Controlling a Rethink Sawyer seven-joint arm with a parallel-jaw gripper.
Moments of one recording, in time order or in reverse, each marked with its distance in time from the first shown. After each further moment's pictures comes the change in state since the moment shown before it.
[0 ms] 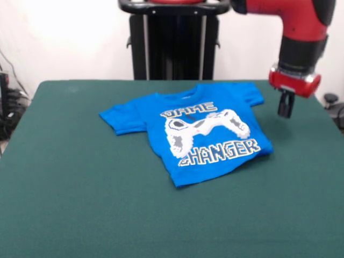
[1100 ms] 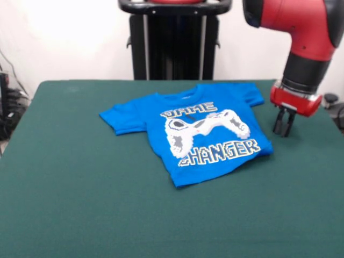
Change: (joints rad) arm 0.189 0.145 -0.187 -0.165 0.060 0.021 0.000
